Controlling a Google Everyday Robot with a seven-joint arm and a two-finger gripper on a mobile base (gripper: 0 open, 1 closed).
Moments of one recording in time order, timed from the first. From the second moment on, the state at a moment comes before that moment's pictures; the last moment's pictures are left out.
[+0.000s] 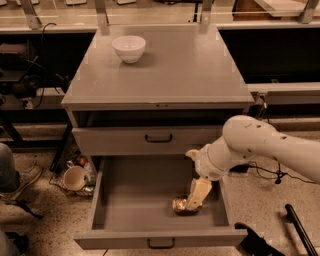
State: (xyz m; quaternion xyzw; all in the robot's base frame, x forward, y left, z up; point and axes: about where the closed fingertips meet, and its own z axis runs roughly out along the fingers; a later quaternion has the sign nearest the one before) arm 0.499 -0.093 0.634 -0.65 0.71 0.15 0.21
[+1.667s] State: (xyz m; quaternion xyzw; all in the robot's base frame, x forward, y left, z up) arm 0.553 -0.135 0.512 -0.67 0.71 0.06 0.18
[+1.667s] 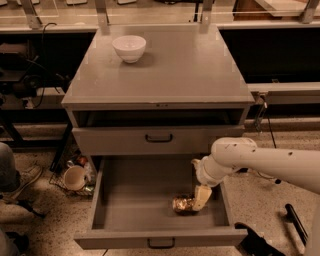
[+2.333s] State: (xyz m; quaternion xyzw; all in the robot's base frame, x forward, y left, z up) arm 0.563 -0.130 0.469 -0.67 0.71 0.08 0.17
